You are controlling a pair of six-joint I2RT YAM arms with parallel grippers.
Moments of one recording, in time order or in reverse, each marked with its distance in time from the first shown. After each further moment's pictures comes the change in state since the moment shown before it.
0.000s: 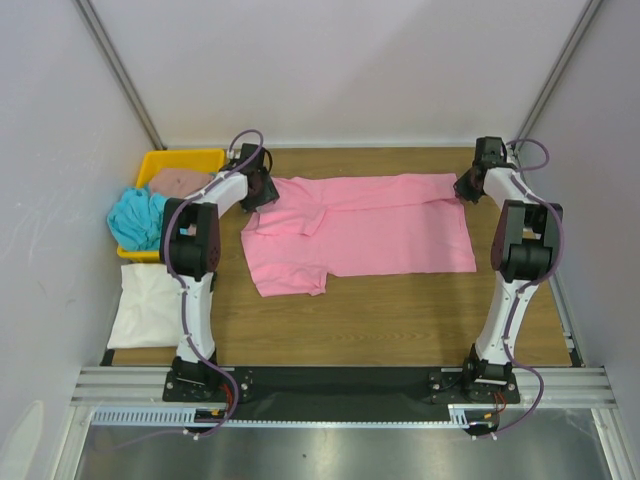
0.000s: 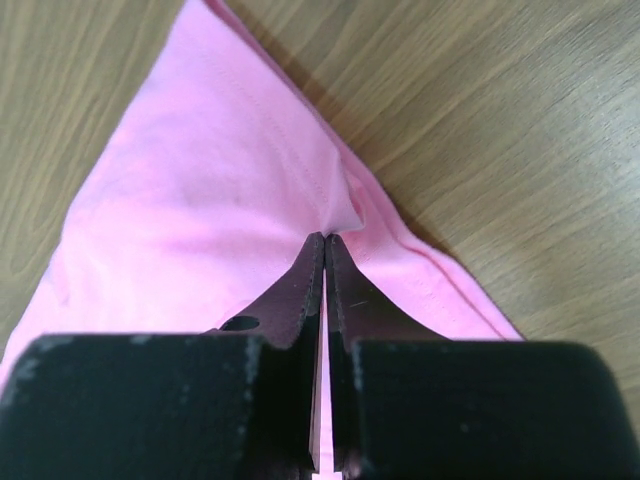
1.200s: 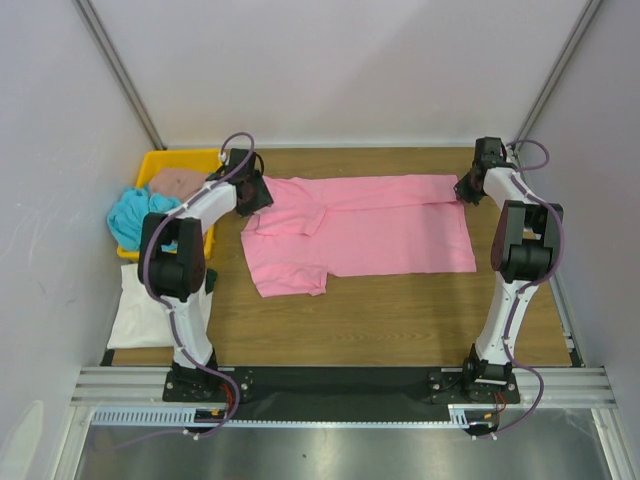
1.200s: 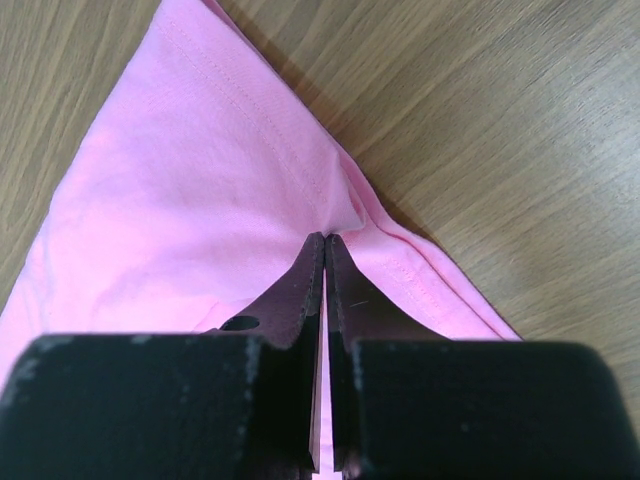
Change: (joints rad) left arm 0.000 -0.238 -0.238 0.064 0.042 0.017; right arm 0.001 -0.010 0.000 -0.039 0.023 -0.008
